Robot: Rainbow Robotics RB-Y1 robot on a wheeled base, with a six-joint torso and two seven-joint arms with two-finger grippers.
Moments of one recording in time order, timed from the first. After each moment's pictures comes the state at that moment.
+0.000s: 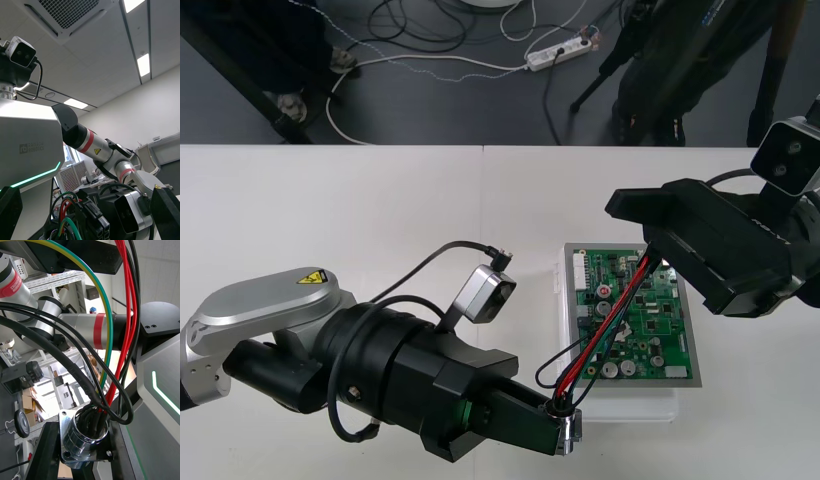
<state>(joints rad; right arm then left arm) -0.34 -0.69 0.30 -1.60 0.36 -1.57 -0.22 -0.54 0.90 -1.06 -1.94 -0.33 -0.94 0.61</state>
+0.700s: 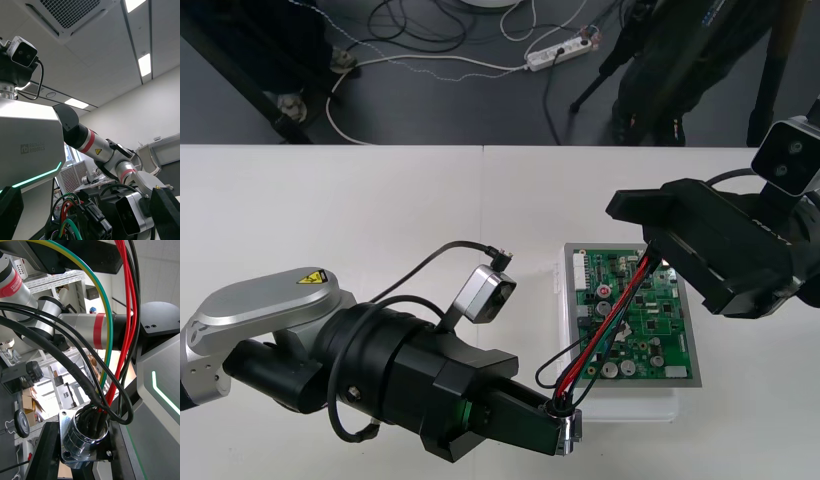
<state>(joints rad) -0.34 -0.69 0.30 -1.61 0.36 -1.57 -0.22 -0.54 0.90 -1.06 -1.94 -0.33 -0.94 0.61</state>
